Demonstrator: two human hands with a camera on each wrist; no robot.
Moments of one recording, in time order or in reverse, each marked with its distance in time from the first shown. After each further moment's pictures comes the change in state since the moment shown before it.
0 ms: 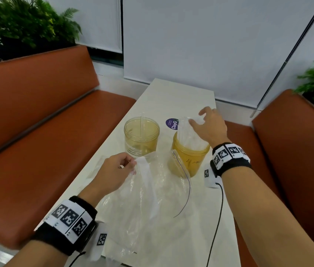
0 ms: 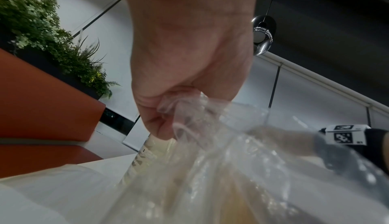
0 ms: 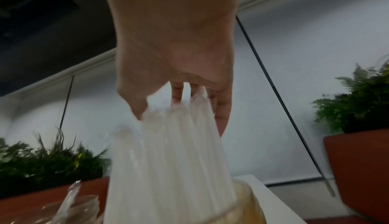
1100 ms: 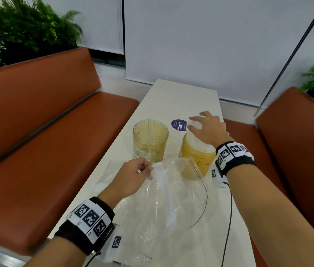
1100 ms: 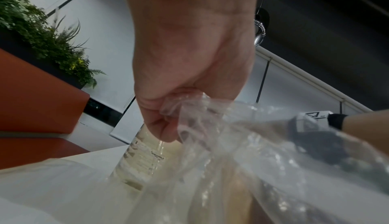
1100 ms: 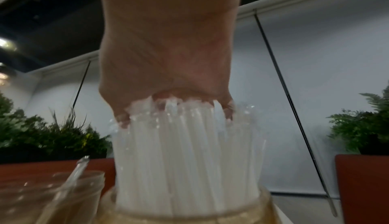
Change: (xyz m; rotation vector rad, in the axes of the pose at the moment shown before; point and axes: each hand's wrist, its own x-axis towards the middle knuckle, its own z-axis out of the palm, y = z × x) left_hand 0.012 -0.007 0.004 -0.058 -0.142 0.015; right_hand 0.005 -0.020 0.021 -0.315 -0.248 -0.109
